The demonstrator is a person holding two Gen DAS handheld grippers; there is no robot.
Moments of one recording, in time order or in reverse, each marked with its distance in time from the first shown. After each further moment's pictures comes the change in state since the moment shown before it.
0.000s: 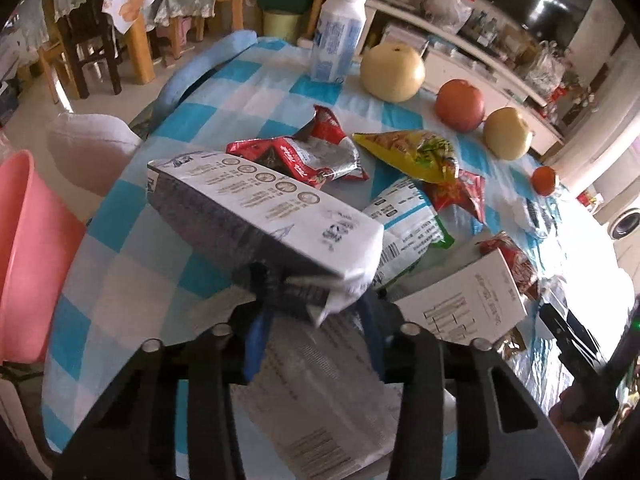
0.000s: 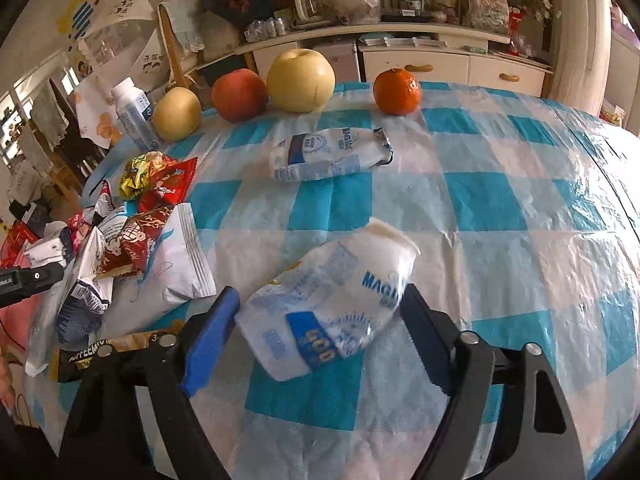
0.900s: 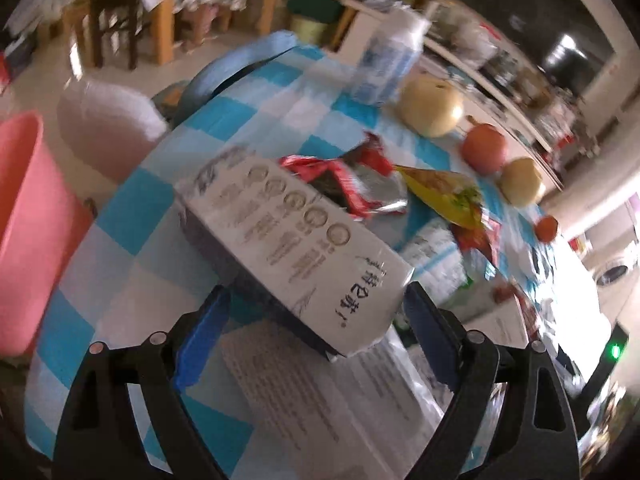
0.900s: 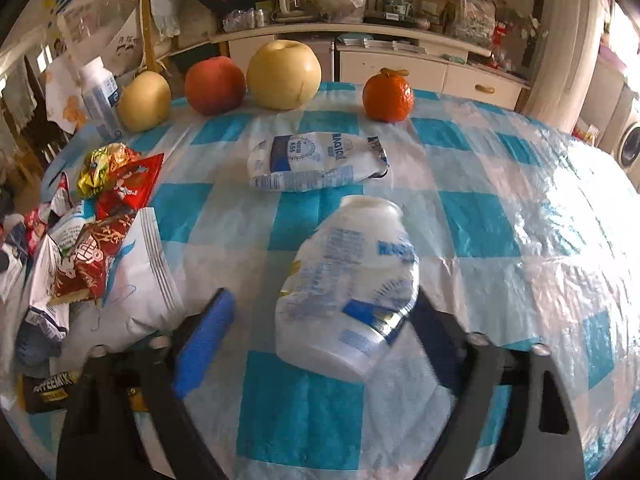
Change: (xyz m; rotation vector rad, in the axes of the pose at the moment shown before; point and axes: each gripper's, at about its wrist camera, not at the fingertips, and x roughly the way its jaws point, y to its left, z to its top) left arm 0.014 0.045 0.015 -0.181 -0.010 -0.038; right arm 0.023 0.022 0.014 -0.070 0.014 -0.191
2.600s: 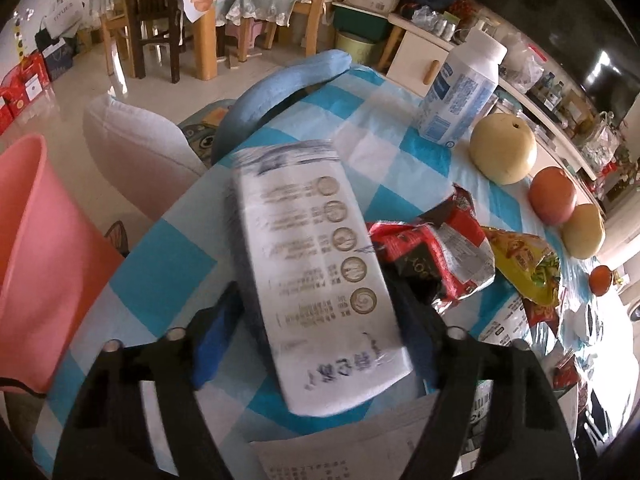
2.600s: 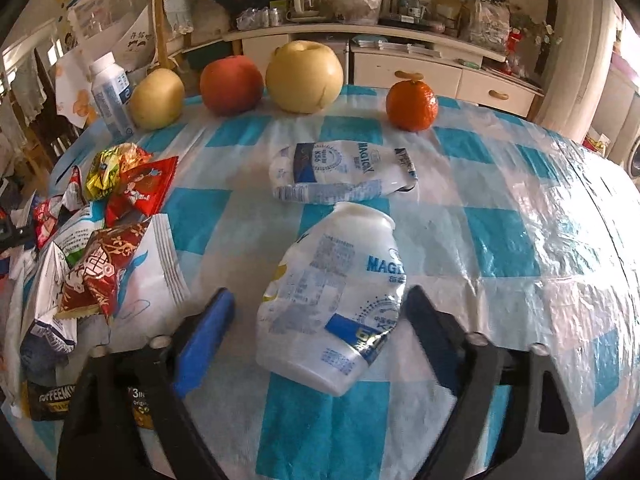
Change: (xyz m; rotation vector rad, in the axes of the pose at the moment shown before) left arm 0.029 0.014 0.035 -0.031 -0.102 0.158; right arm 0.009 0.005 0.012 -0.002 -0.005 0.028
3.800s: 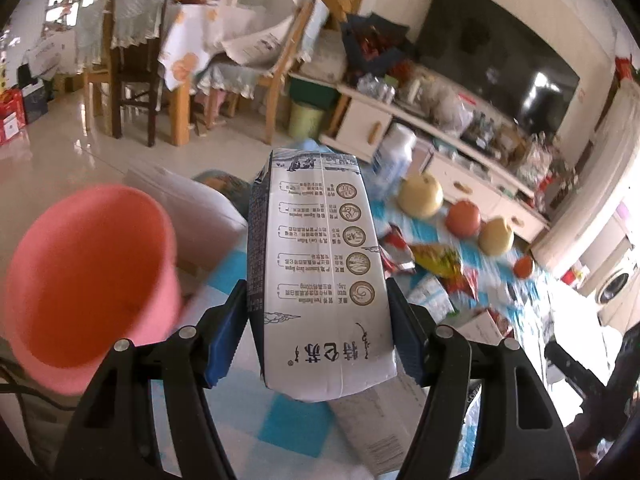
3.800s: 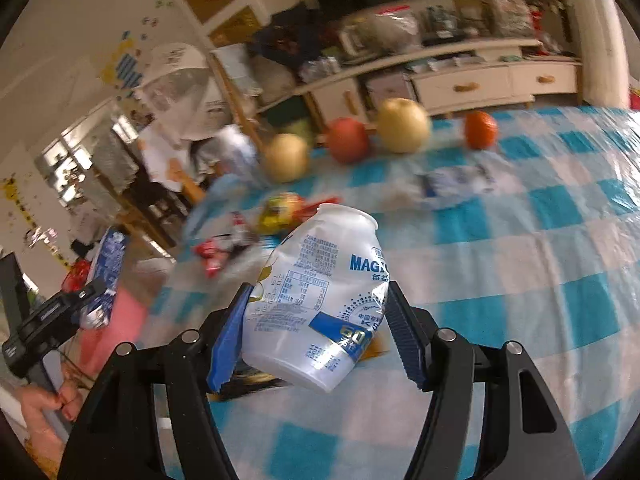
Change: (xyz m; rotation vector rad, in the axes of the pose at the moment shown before) left arm -0.152 0.069 -0.039 0.070 -0.254 -0.178; right arm -0.118 0.062 -0.025 0.132 -0.151 0.449
